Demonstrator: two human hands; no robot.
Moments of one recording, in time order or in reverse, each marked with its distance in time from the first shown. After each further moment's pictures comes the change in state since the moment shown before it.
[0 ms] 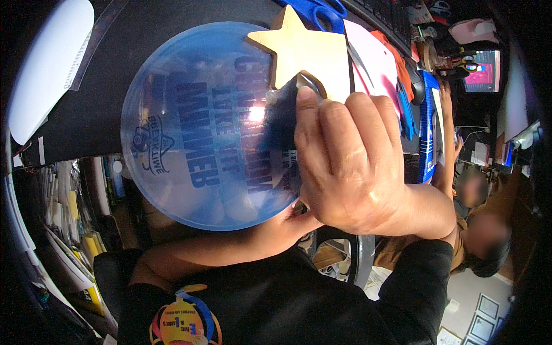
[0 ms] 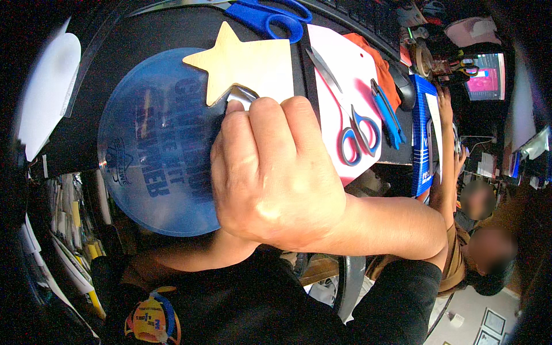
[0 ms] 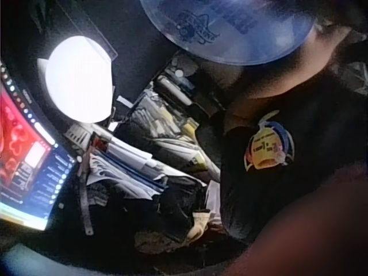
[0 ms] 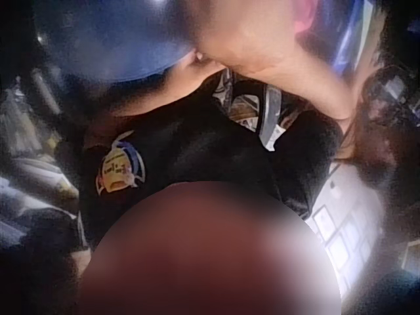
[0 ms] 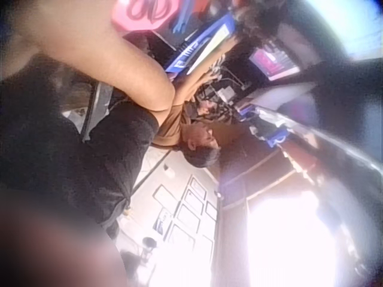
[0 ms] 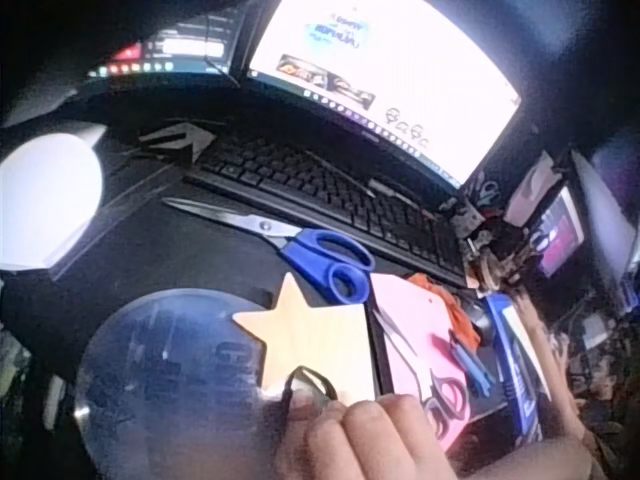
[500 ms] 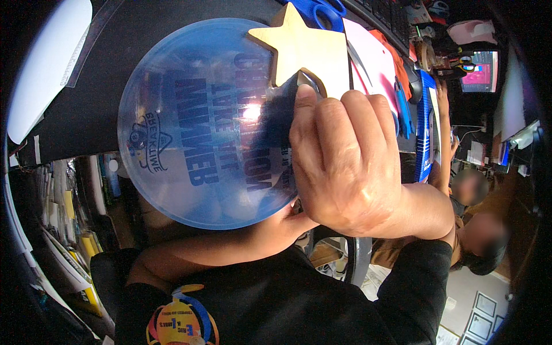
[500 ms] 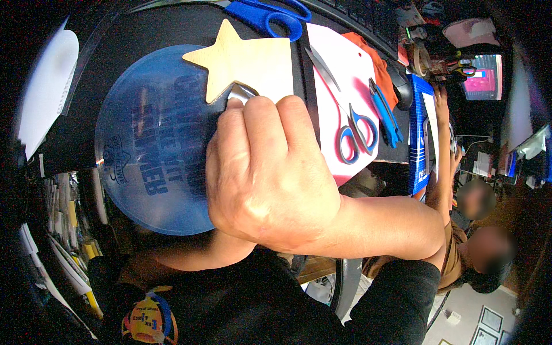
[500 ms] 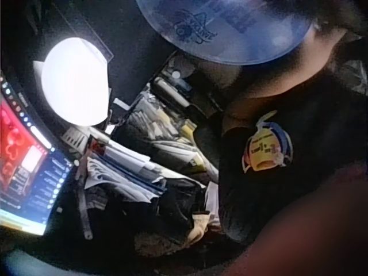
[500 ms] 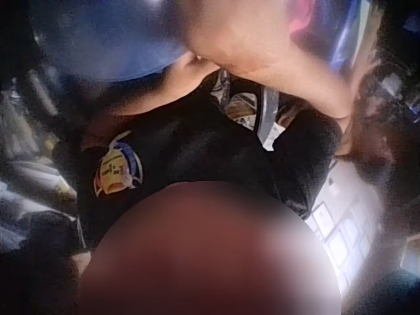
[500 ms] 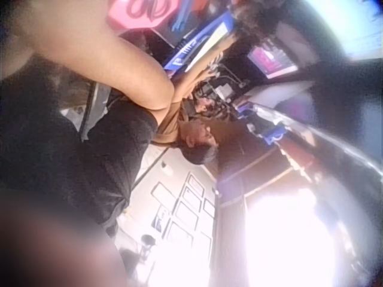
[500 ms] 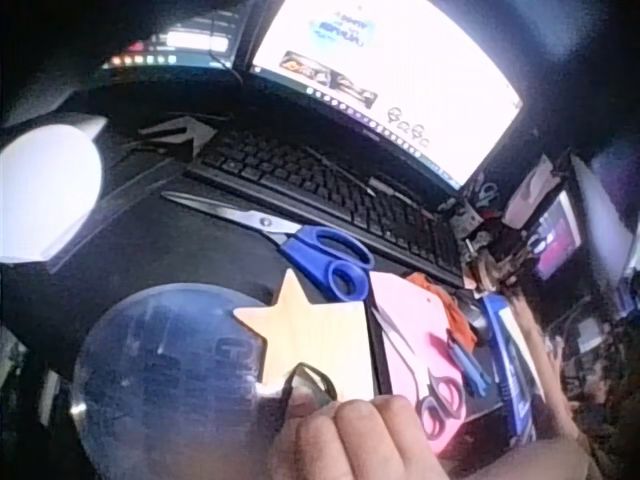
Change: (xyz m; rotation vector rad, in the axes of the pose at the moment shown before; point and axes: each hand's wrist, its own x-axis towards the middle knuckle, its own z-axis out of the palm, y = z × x) left_hand -0.002 0.001 0.001 0.042 0.040 0.016; right_hand 0.003 -0.004 0.010 -0.071 0.087 -0.013
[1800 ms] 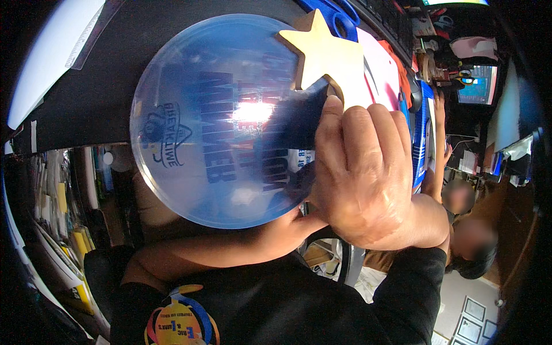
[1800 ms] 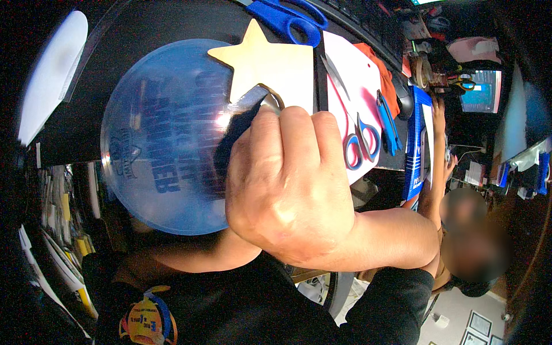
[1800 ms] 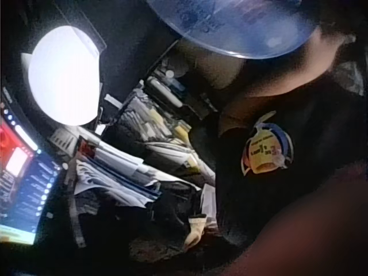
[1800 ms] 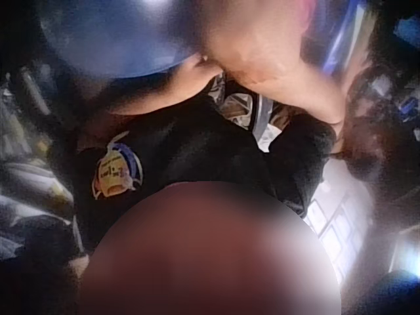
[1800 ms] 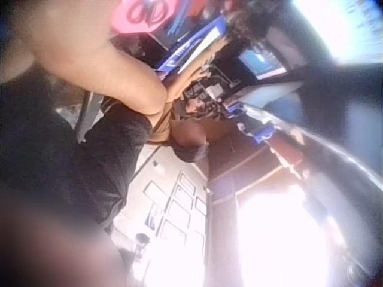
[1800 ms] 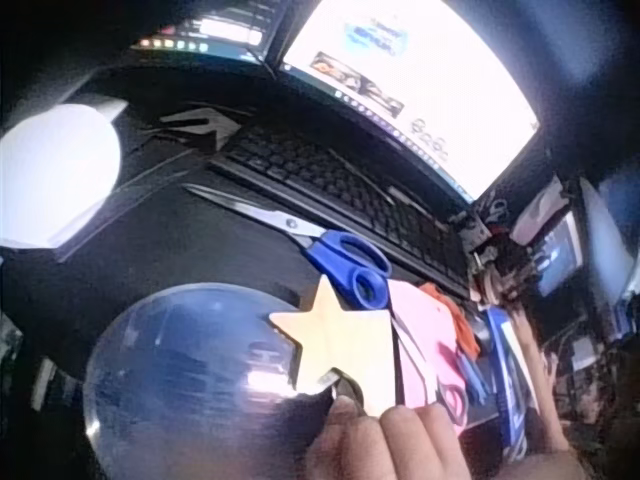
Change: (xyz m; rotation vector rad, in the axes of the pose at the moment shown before) left_hand 0.001 0.003 -0.001 0.043 0.124 0.044; right_hand 0.009 -0.009 -0.024 -0.039 -0.342 0.094
